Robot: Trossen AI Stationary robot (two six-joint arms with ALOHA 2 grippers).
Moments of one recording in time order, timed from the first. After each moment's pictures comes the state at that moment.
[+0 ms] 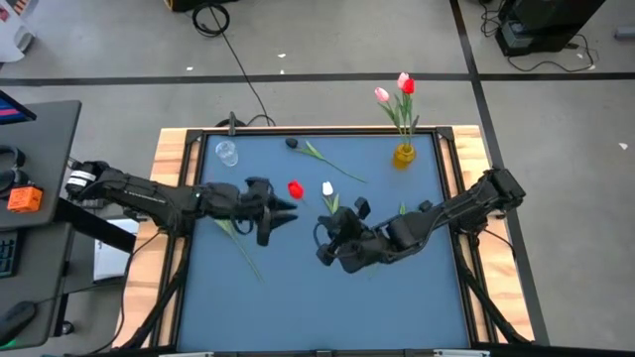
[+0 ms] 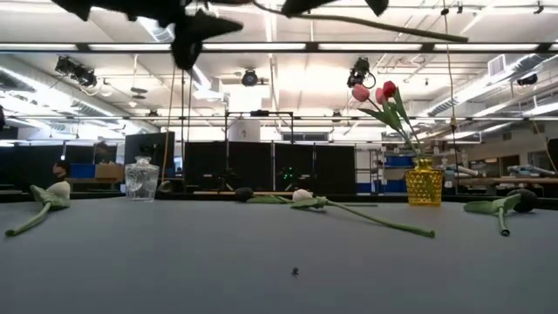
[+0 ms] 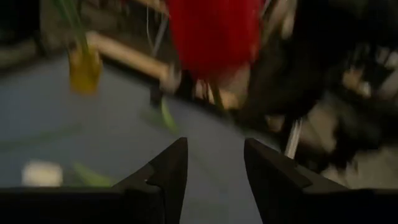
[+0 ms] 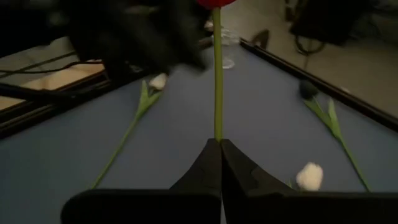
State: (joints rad) left arm -0.13 1.09 0.66 0.30 -0.16 -0.46; right arm 0.39 1.73 1.49 -0.53 0.84 0.72
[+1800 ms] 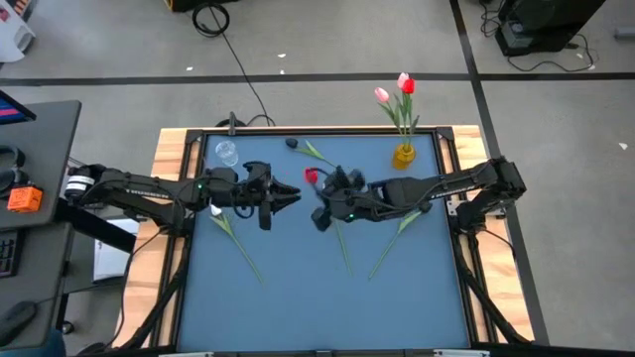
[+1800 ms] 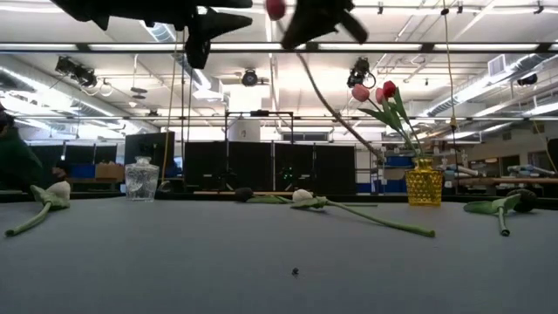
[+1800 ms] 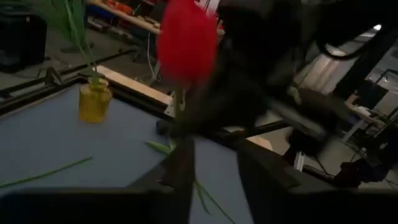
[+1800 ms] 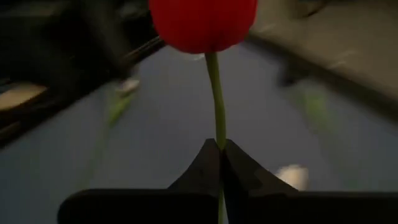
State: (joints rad) left arm 0.00 1.10 0.66 0.39 -0.07 -0.43; right arm 0.16 1.67 1.49 -0.58 0.62 0.70
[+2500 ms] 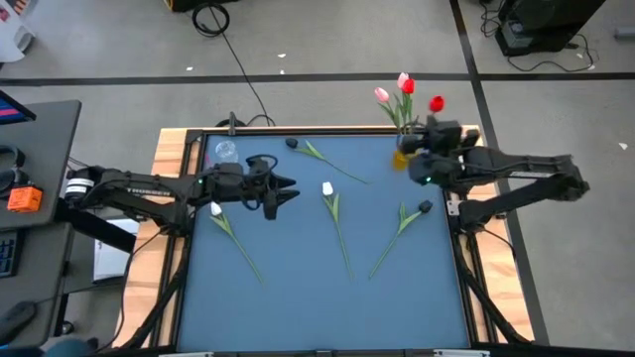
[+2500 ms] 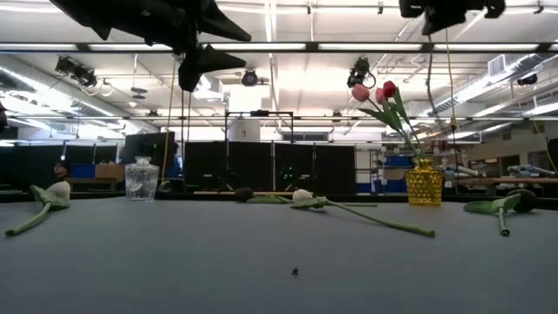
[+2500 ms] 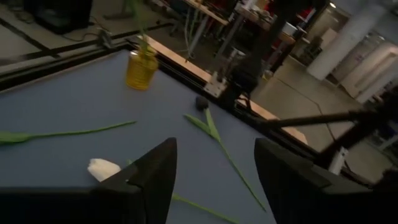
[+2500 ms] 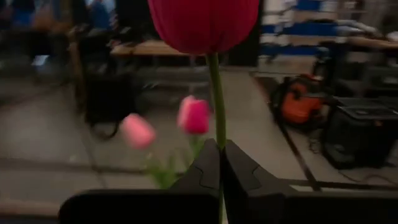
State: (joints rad) left arm 0.08 1.10 0.66 0.24 -0.09 -0.52; right arm -0.04 1.05 1.13 -1.02 1.42 0.94
